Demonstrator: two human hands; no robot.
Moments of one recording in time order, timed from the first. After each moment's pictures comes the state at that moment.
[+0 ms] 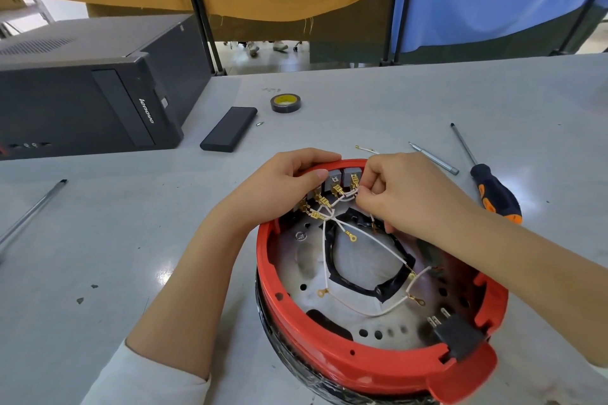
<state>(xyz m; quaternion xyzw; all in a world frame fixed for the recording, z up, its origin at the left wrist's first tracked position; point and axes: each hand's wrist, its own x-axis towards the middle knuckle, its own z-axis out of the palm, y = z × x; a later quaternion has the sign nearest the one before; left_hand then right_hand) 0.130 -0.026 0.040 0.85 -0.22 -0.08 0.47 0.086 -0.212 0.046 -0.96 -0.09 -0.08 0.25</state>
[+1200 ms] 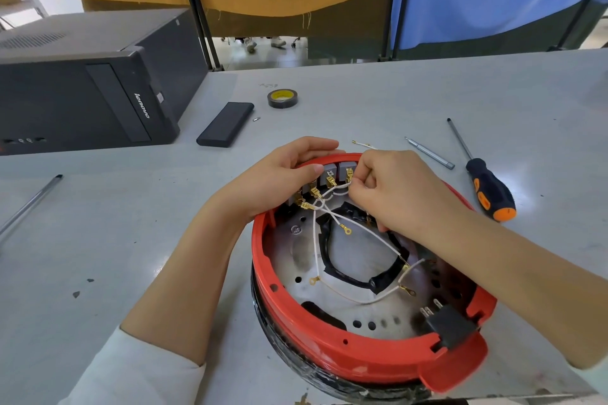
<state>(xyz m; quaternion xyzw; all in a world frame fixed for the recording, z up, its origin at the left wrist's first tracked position) 0.138 -0.029 0.034 0.80 -0.24 -0.13 0.54 0.085 -0.208 0.040 -0.95 -0.07 -0.11 0.27</state>
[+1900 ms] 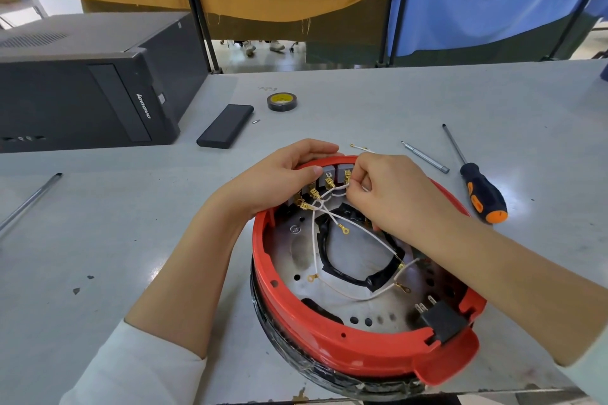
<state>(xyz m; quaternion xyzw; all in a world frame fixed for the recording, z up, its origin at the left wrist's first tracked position) 0.140 -0.029 0.034 0.81 -0.24 -0.13 0.52 0.083 -0.205 0.042 -0.96 -0.09 -0.12 0.23</state>
